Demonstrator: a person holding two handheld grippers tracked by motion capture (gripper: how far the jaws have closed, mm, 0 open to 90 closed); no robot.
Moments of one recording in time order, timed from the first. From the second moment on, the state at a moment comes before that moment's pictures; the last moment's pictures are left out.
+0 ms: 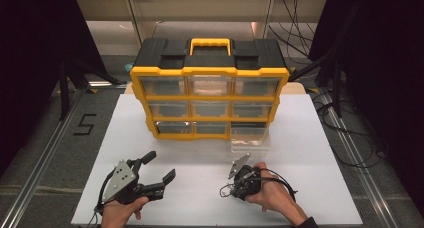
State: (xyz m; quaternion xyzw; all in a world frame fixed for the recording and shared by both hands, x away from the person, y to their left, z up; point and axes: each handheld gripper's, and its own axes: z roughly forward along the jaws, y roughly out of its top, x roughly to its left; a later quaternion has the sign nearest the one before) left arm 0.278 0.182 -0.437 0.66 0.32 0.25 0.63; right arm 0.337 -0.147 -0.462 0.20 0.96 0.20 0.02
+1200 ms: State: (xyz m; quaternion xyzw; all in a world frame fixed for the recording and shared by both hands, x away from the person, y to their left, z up) left arm 0.278 0.183 -0.436 0.66 0.32 0.25 0.63; right arm 0.339 -0.134 -0.456 0.23 0.96 0.19 0.02
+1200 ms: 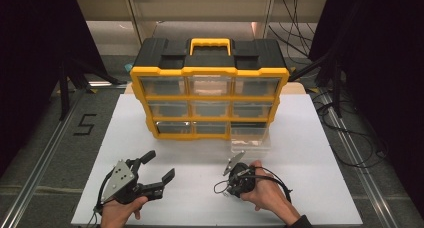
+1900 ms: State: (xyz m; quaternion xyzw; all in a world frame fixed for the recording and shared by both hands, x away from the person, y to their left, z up) left arm 0.279 0.184 -0.436 0.66 0.31 0.26 0.63; right arm 0.344 -0.158 -0.397 0.23 0.94 0.26 0.08
